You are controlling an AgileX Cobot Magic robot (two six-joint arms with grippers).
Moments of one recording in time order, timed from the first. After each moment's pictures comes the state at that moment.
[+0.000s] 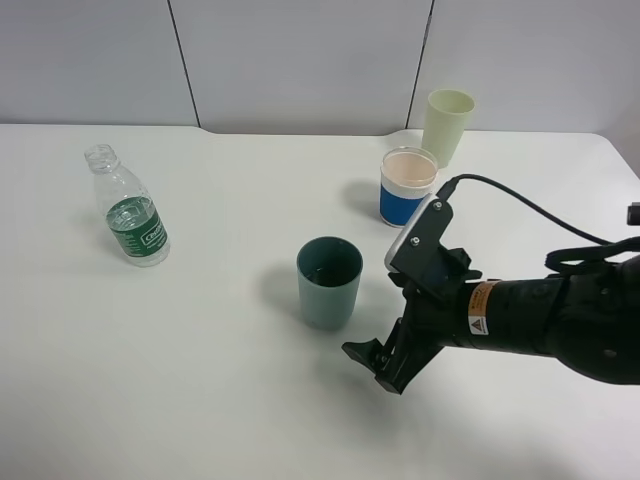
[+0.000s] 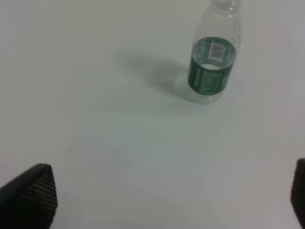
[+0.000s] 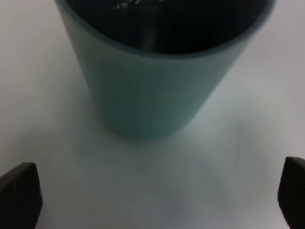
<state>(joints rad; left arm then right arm) -0.01 -0.01 -0.50 -0.01 1.05 -0.03 0.72 1.67 -0.35 -0.17 -0.50 -0.15</state>
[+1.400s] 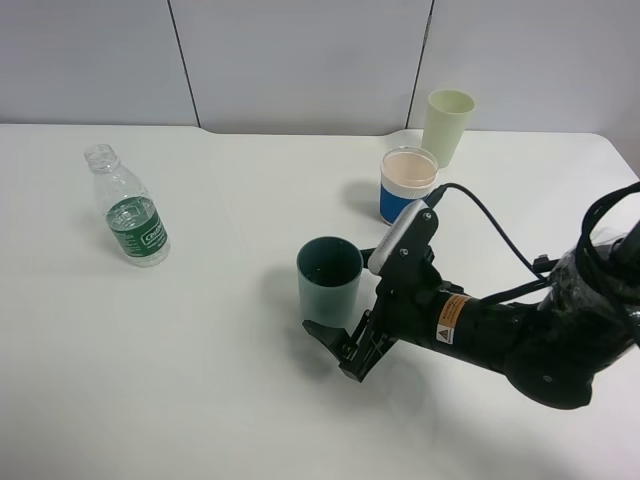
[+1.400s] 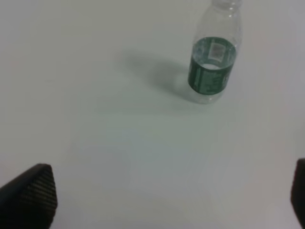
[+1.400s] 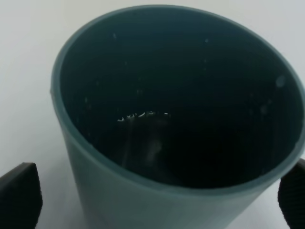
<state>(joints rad) -0.01 -0.01 -0.50 -0.01 1.05 -0.03 0.72 2.00 -0.35 -0.14 -1.16 -0.24</state>
